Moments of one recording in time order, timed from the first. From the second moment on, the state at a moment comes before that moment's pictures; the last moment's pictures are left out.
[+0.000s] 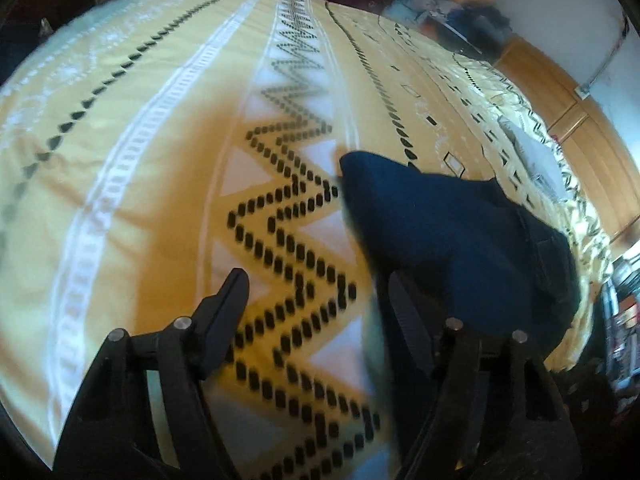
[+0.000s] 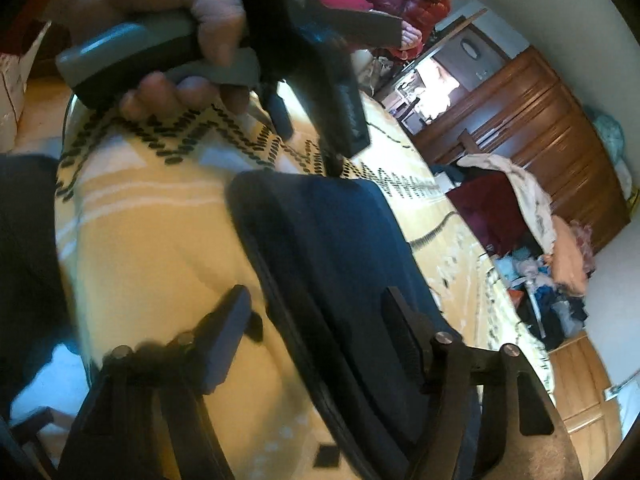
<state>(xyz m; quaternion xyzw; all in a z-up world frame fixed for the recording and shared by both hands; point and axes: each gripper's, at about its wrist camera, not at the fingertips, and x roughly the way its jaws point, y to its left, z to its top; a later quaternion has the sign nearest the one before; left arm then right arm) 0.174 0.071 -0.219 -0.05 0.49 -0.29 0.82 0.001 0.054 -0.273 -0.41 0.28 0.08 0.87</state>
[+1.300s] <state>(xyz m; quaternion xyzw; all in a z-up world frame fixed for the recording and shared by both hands) 0.202 0.006 -0.165 -0.03 0.45 -0.36 0.82 0.036 0.024 -0.224 -0.22 0.30 0.07 0.93</state>
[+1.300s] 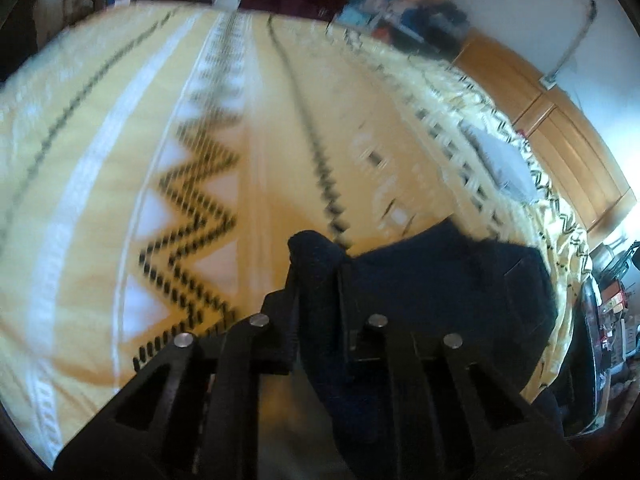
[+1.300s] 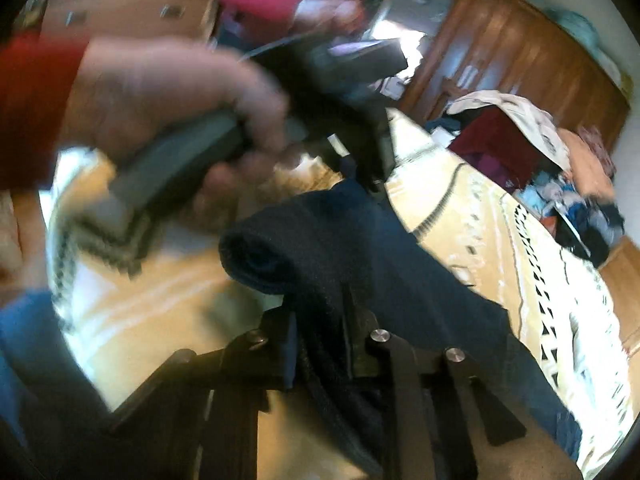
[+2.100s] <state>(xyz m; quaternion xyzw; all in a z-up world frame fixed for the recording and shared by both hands) 0.081 -0.359 -0.115 0.09 0.39 -0.53 0.75 -0.140 -0.358 -0.184 0.33 0.23 -0.04 0.91</state>
